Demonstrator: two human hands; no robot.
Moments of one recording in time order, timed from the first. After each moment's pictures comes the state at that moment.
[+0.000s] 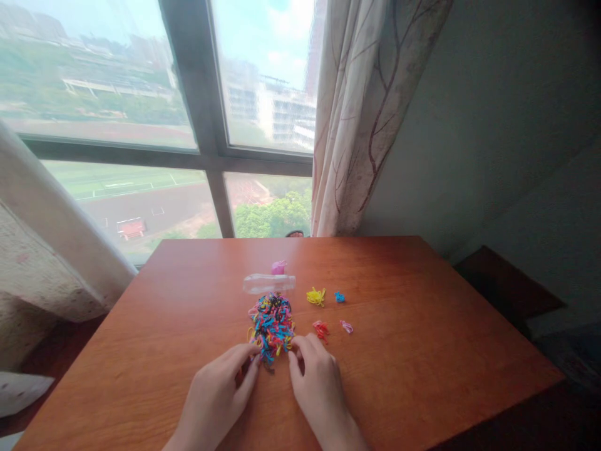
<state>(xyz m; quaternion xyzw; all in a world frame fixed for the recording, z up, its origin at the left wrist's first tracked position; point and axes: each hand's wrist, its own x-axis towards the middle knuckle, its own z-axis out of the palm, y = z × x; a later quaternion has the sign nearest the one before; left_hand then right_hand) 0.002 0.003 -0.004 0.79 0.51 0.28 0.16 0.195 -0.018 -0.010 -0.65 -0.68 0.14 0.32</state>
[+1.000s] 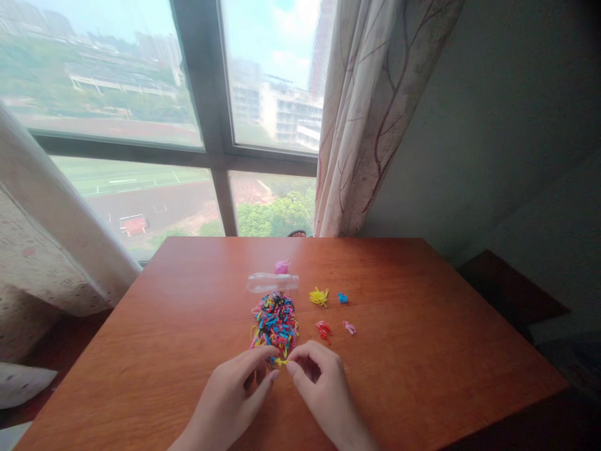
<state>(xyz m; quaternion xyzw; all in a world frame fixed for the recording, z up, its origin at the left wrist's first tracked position) 0.014 -0.005 0.002 0.80 0.47 0.29 0.25 0.202 -0.024 0.013 -0.55 -0.62 0.37 0.42</state>
